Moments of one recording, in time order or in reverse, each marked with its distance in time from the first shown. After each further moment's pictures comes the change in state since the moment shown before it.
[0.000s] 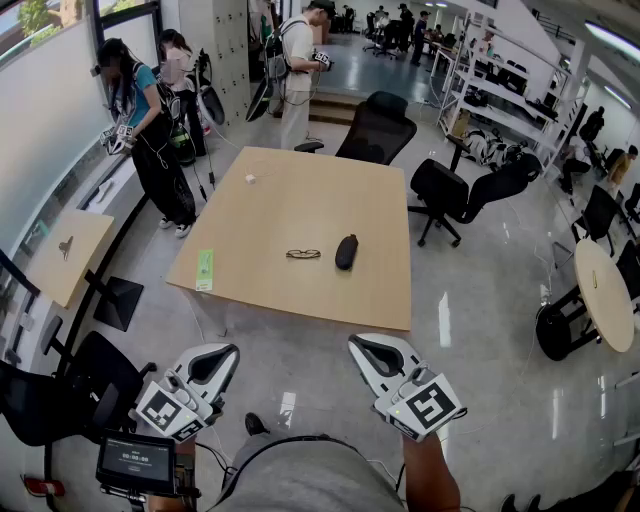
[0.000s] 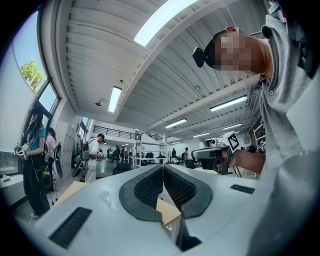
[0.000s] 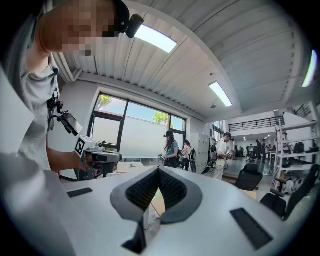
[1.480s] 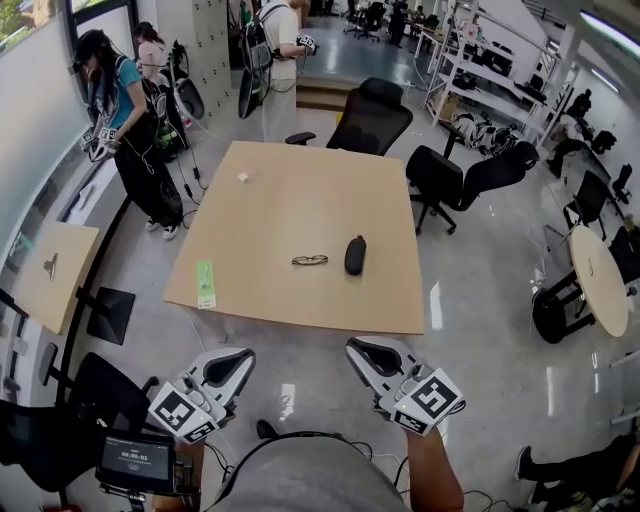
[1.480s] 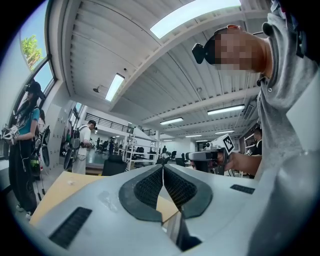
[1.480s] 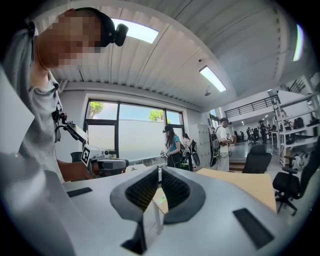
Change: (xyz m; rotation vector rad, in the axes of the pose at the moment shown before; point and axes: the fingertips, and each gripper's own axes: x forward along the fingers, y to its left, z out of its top) left arm 0.024 0.109 -0.030 -0.093 0.045 -0.121; right arm 0.118 -0.018 -0.022 0.172 0.024 0.028
